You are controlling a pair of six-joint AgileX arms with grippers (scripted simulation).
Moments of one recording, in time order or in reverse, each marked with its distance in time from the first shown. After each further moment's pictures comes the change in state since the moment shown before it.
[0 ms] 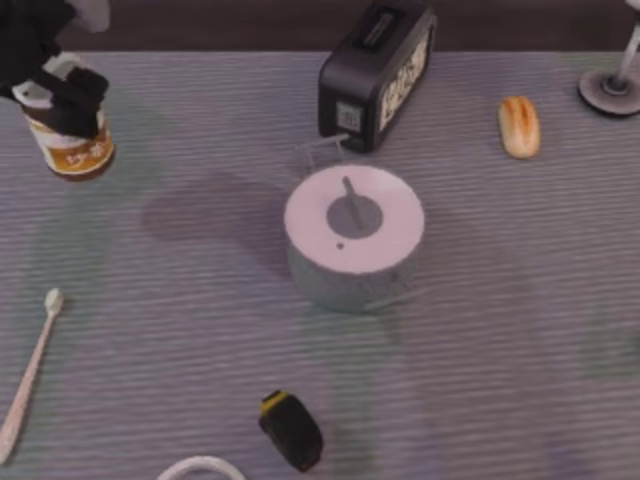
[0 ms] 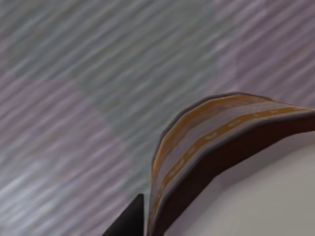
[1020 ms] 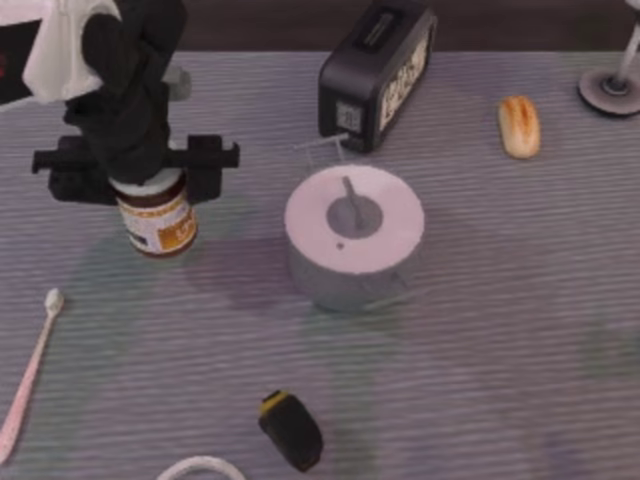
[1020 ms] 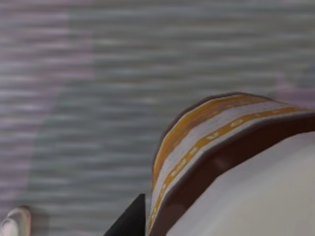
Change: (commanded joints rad) left arm -0.304 -0.186 -0.453 0.293 -0.264 -0.894; right arm 0.000 0.000 0.000 0.000 0.000 0.000
